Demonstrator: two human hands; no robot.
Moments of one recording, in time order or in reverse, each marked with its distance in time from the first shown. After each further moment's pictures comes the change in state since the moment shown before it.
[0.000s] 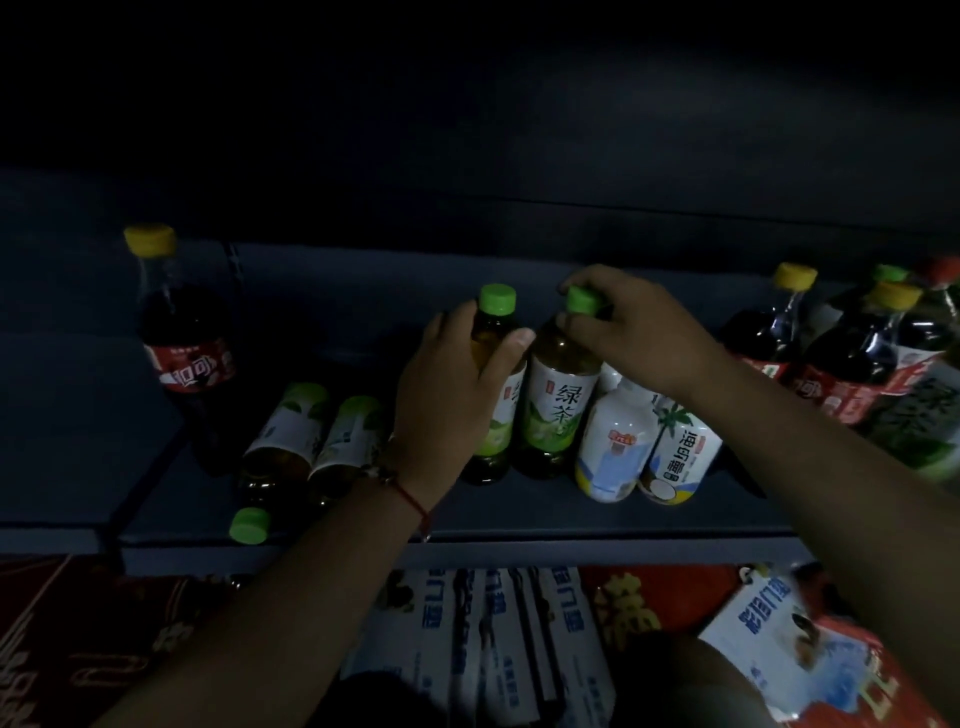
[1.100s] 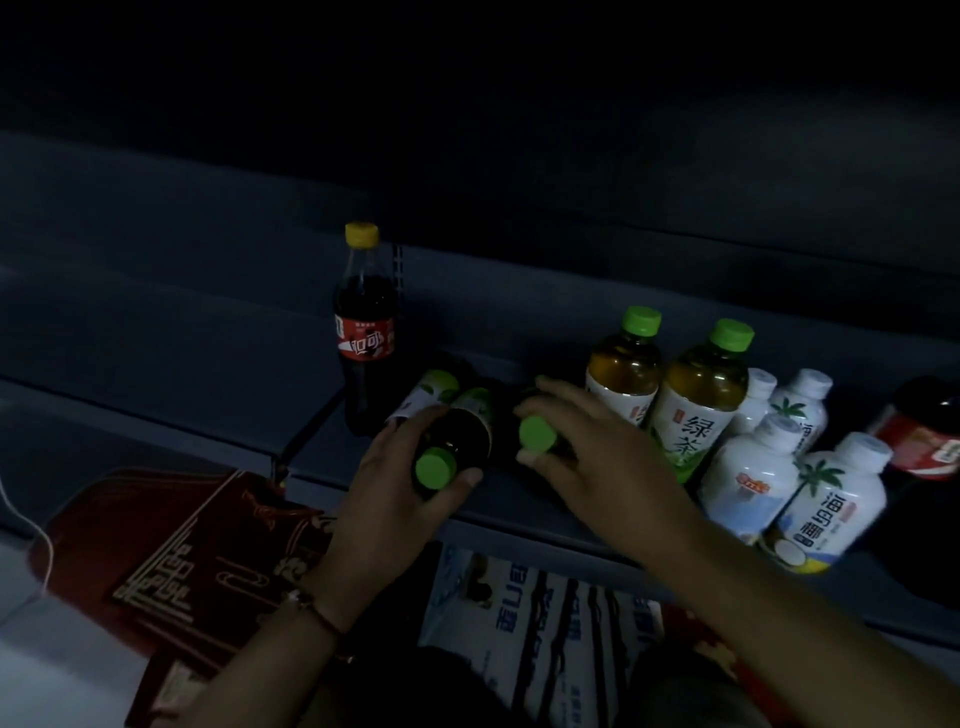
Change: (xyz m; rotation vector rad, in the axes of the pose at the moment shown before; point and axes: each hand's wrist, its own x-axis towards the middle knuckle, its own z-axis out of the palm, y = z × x) left_hand -0.112 -0.092 -0.106 0.023 0.089 -0.044; right_hand -0.060 -0.045 0.117 -0.095 -0.060 -0.539
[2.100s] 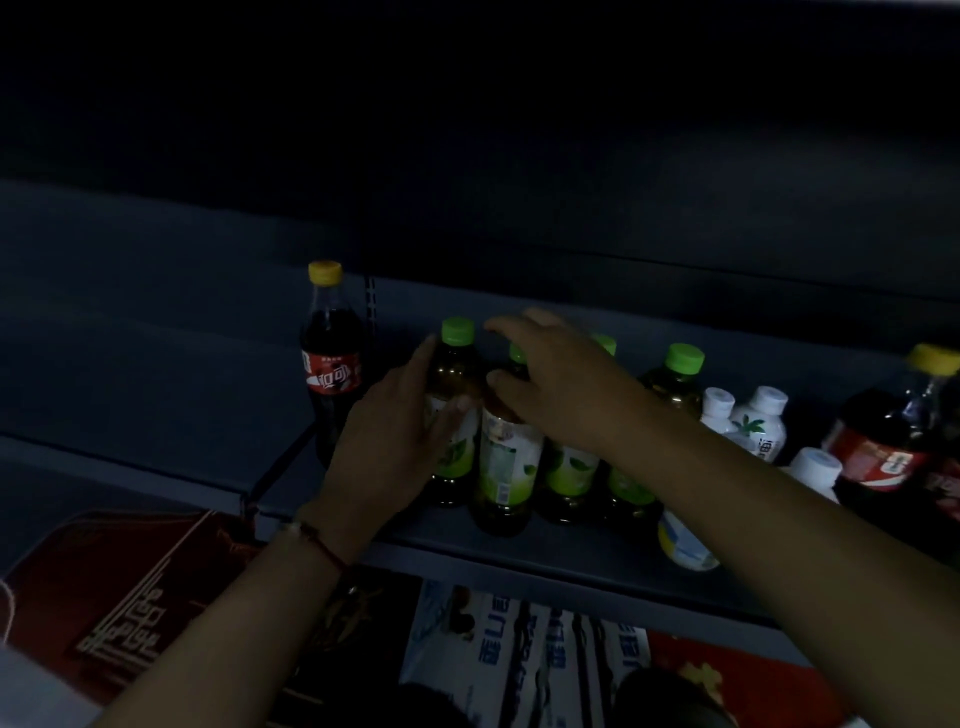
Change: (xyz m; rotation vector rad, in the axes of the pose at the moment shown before) left_hand 0.081 0.024 0.003 0.294 -0.038 0.161; right_hand 0.079 -0.010 -0.052 -0.033 -0.180 0.137
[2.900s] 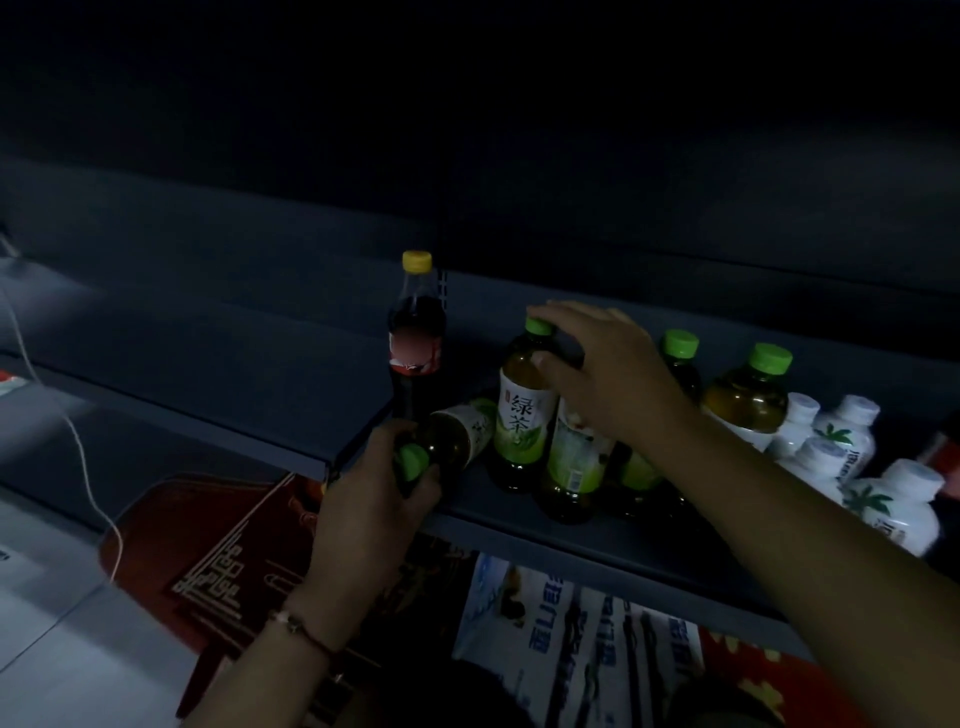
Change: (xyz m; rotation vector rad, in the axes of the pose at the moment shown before) left_hand -0.101 -0.025 -0.041 0.037 0.150 -0.280; right_hand 0.010 -0.011 0.028 0.044 0.208 -0.058
